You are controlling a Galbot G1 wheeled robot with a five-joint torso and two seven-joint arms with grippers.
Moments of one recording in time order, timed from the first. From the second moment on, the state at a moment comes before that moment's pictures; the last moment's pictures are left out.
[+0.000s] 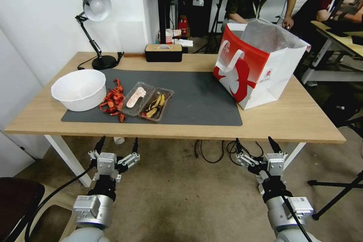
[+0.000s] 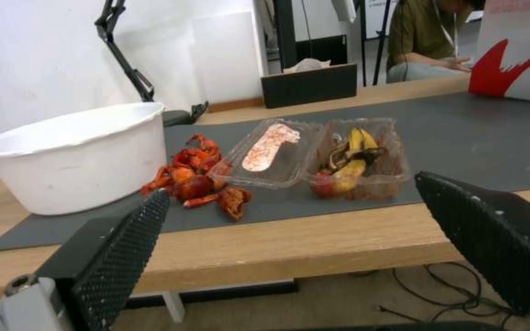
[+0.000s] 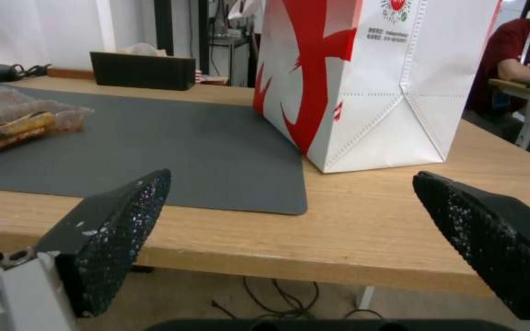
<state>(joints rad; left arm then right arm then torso) 1.80 -1.50 -0.55 -2.30 0.00 0.00 0.00 -1.80 1.50 0.55 2.30 0.00 0.00 0.00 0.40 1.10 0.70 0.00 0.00</state>
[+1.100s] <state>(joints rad) 1.71 -1.42 -0.68 -2.44 -0.33 0.34 -0.10 -1.71 1.33 0.67 2.43 0.30 -0.34 -0.31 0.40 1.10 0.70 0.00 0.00</state>
